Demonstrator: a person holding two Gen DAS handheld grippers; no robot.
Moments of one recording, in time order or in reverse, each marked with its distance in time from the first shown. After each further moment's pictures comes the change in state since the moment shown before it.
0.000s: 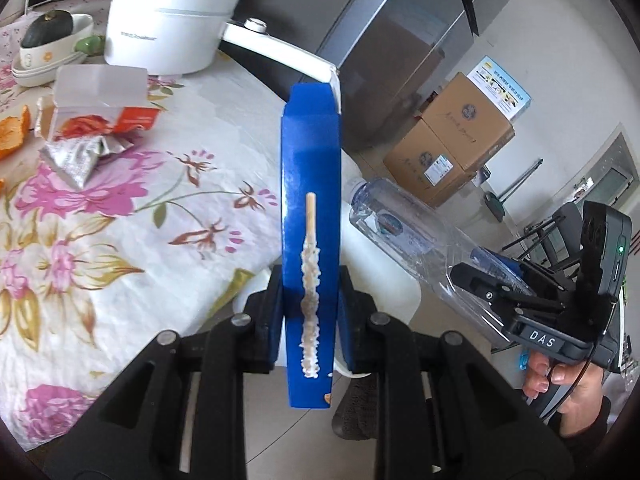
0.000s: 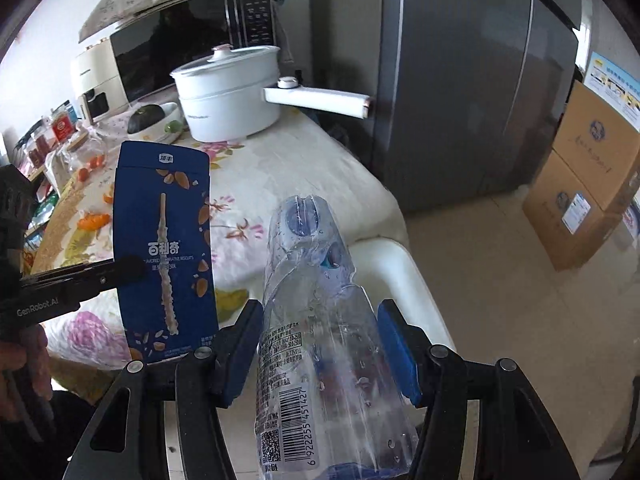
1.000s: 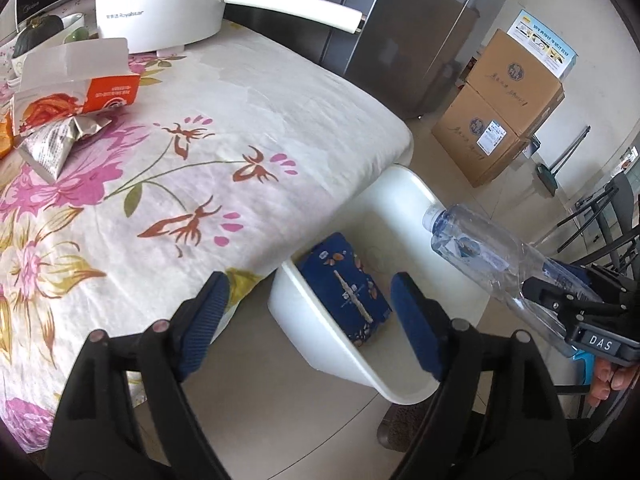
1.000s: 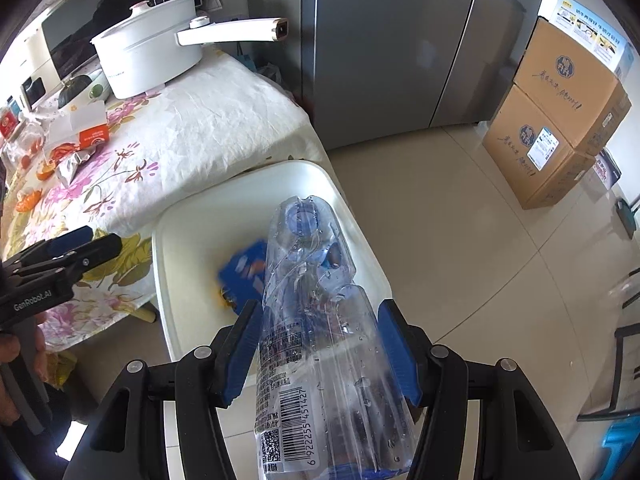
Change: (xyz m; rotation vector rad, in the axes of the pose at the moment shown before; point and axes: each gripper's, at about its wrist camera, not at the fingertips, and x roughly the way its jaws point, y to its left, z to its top) left arm 0.055 -0.011 -0.009 0.050 0.054 0.220; right arm 0.040 -0.054 -0.026 0.081 0.182 -0.111
